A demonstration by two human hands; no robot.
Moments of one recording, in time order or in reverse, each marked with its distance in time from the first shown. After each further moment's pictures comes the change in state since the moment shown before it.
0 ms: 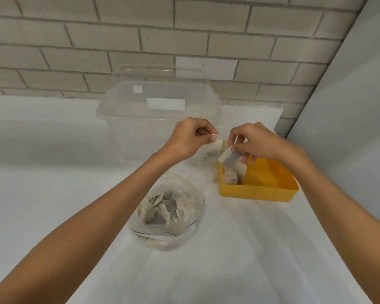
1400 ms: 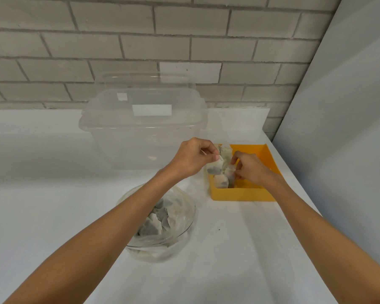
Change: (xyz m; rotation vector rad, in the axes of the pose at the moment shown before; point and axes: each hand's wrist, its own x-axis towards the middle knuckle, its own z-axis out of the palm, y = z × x) left_hand 0.008 -0.011 0.042 0.060 -0.145 0.000; right_hand 0.016 0.094 0.066 -0.019 0.112 0.173
